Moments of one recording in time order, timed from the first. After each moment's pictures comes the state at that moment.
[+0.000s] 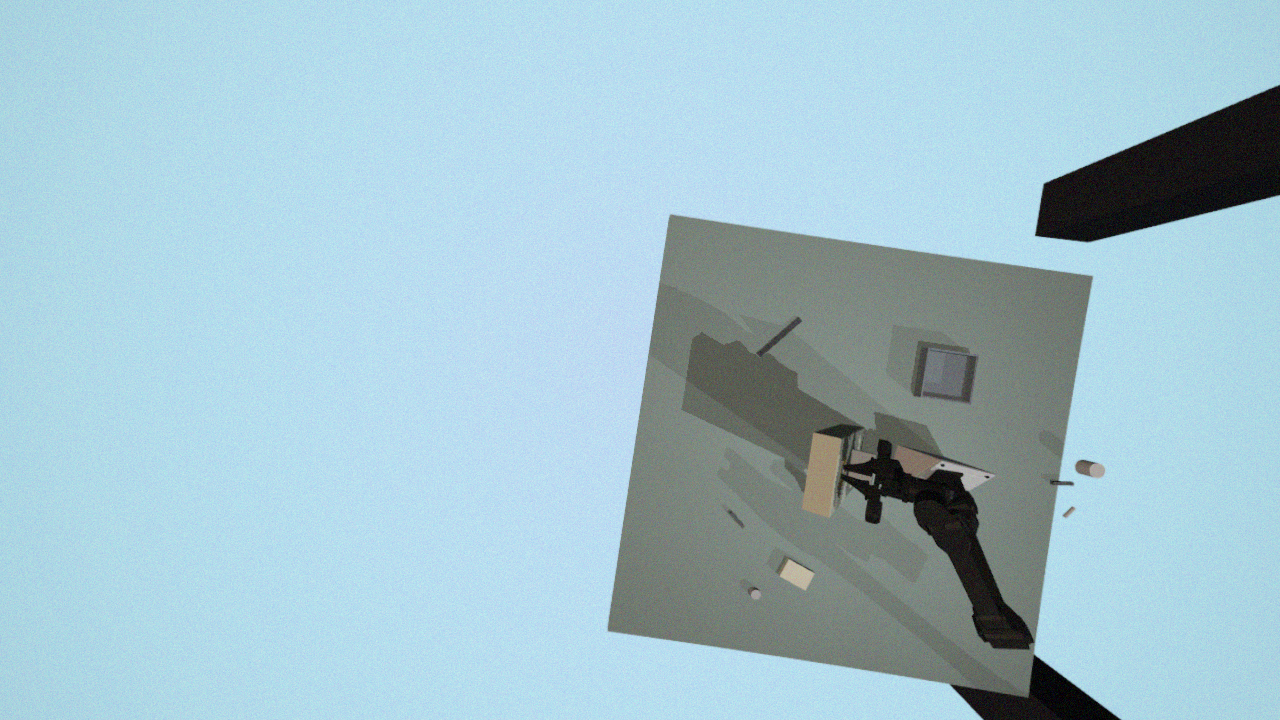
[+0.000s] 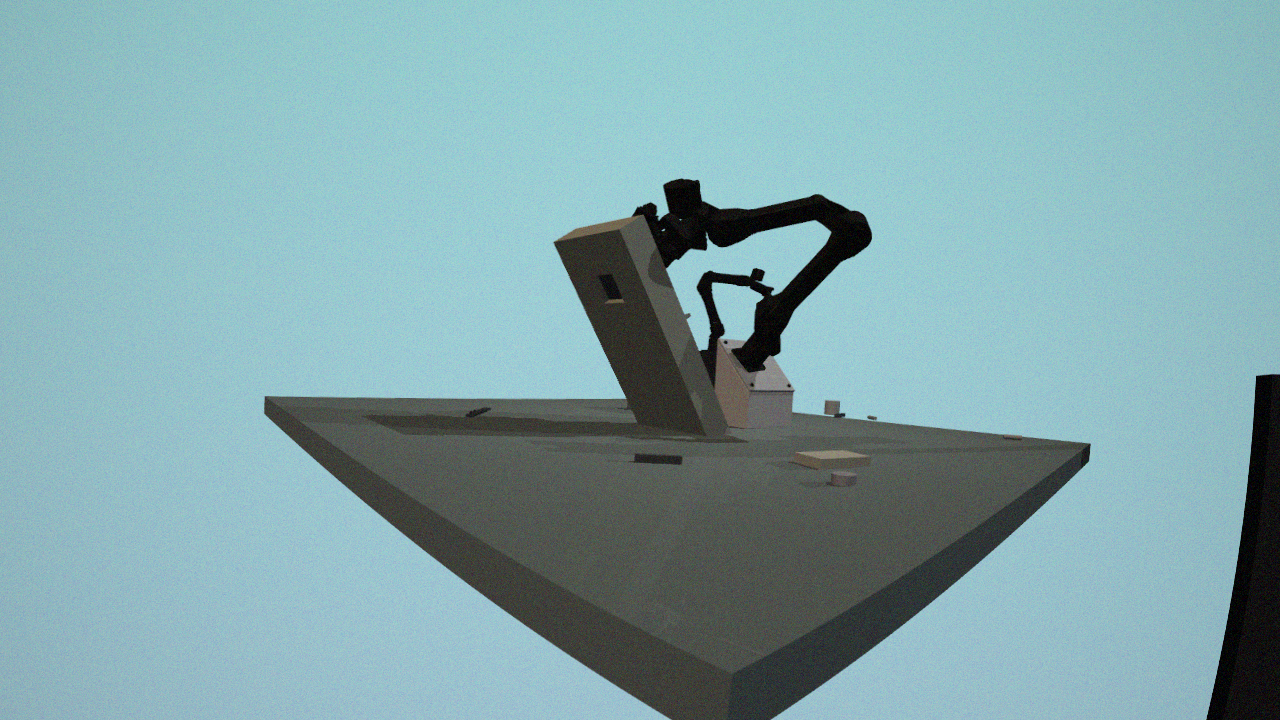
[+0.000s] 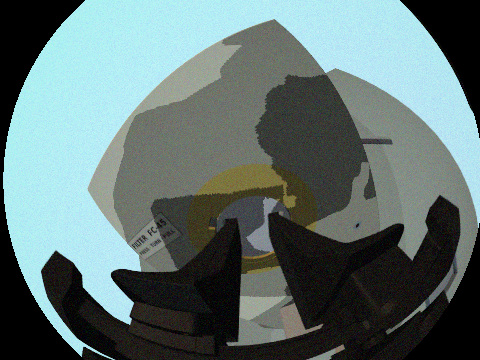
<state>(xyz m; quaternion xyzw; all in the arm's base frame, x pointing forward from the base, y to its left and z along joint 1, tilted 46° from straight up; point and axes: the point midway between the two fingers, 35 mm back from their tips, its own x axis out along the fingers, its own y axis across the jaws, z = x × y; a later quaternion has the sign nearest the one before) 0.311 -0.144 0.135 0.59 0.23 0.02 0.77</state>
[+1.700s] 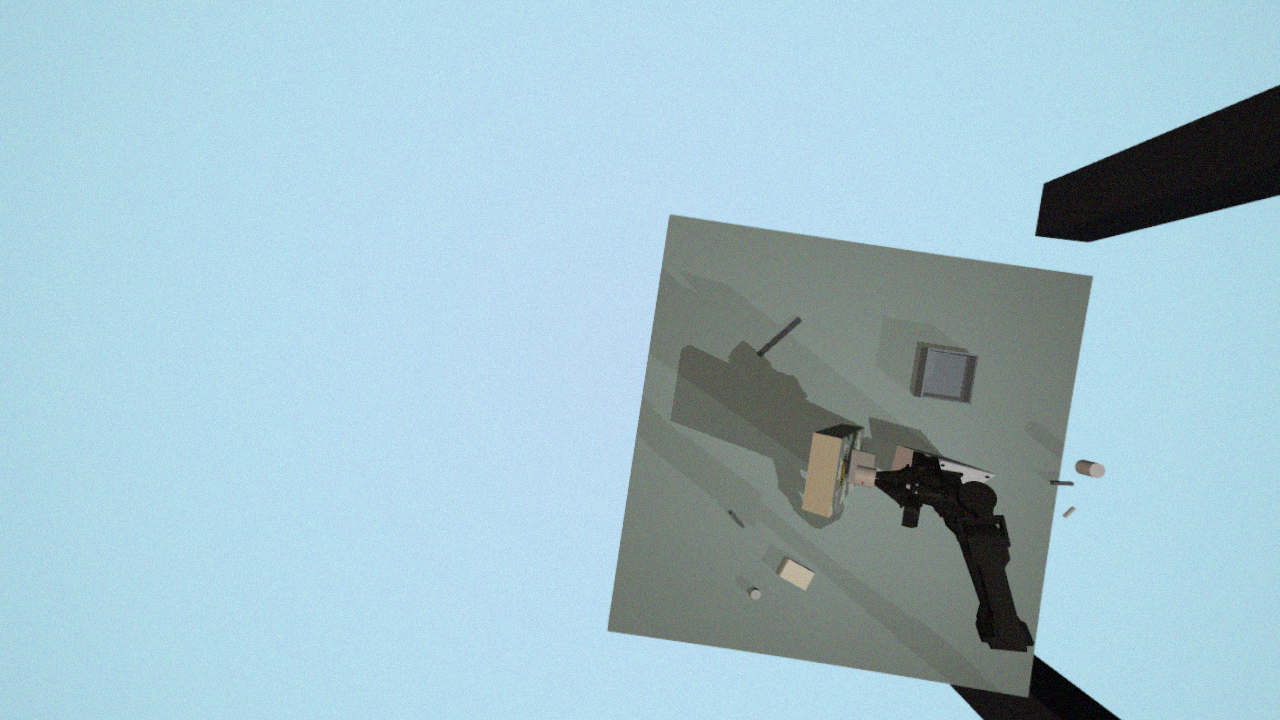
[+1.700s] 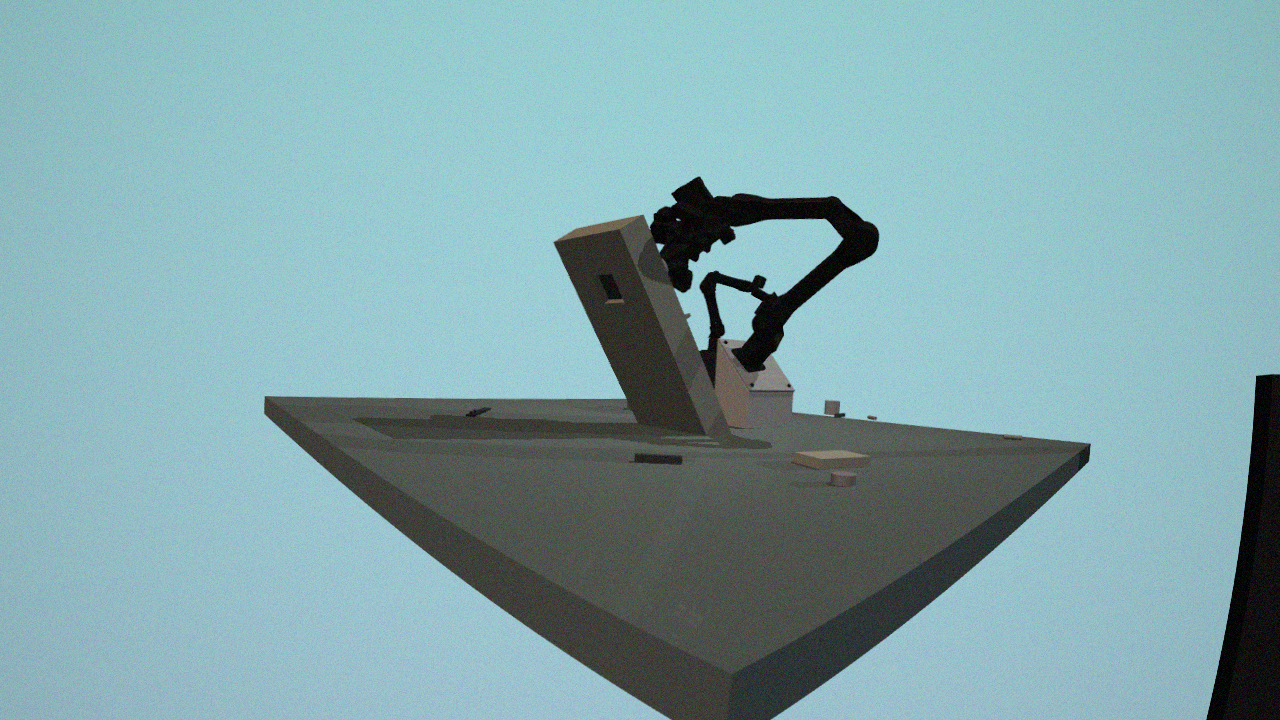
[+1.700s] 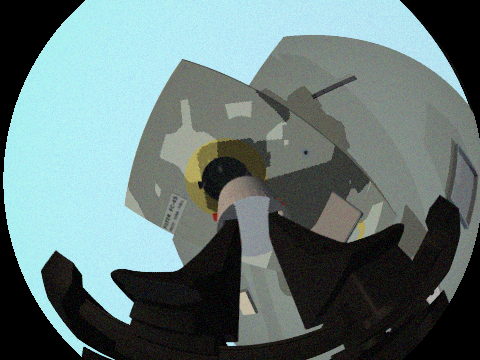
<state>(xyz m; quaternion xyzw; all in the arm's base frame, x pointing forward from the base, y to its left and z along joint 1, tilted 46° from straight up) 0.239 -0.153 0.144 0.74 0.24 -0.03 0.63</state>
